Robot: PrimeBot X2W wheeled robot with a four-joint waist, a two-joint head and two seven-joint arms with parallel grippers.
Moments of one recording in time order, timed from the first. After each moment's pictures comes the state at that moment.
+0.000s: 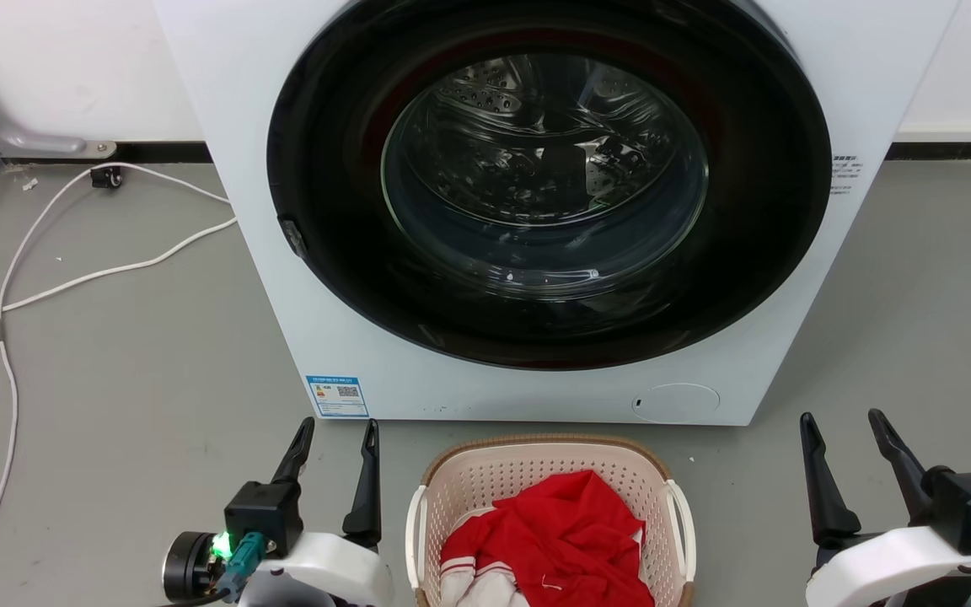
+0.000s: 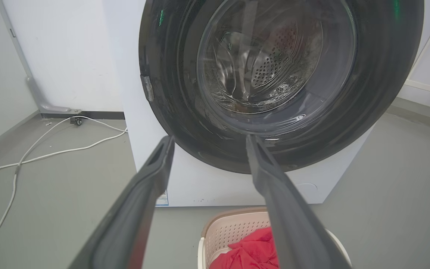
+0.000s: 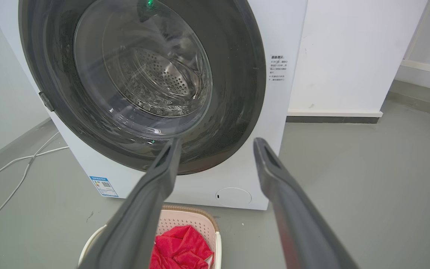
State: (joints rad) left arm -0.06 0.06 -0.16 0.25 -0.18 0.01 -0.24; right arm 0.08 -0.05 -0.05 -0.05 0.11 0.13 -0.03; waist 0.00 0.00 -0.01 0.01
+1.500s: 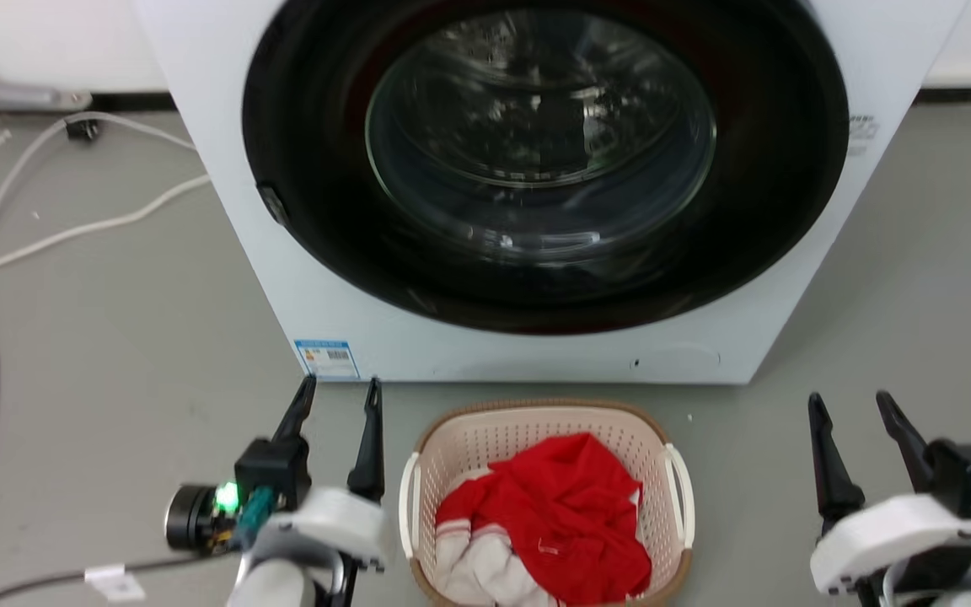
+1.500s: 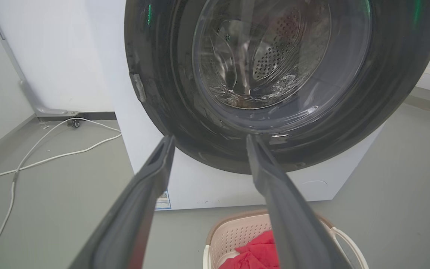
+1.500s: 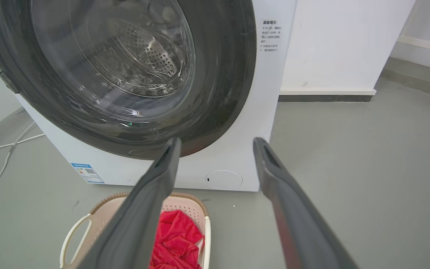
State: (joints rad) left arm -0.14 0.05 -0.16 0.30 -0.12 0.02 -0.26; right arm 0.02 -0.05 -0.08 0.03 0.07 0.13 -0.03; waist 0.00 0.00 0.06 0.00
